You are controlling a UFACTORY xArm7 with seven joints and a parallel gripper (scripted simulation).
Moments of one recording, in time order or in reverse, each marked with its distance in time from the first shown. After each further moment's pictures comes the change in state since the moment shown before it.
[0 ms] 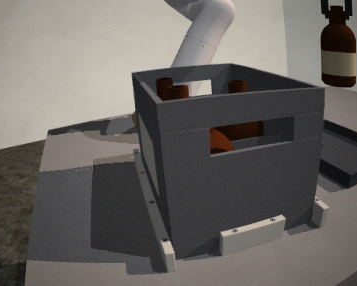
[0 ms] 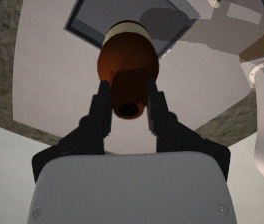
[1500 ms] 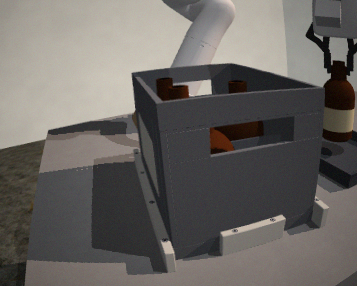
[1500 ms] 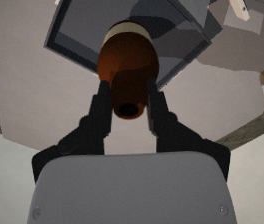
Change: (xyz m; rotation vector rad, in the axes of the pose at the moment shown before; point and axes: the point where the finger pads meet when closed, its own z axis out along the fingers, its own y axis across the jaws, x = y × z) arm 0.000 0.000 0.108 0.000 0.000 0.000
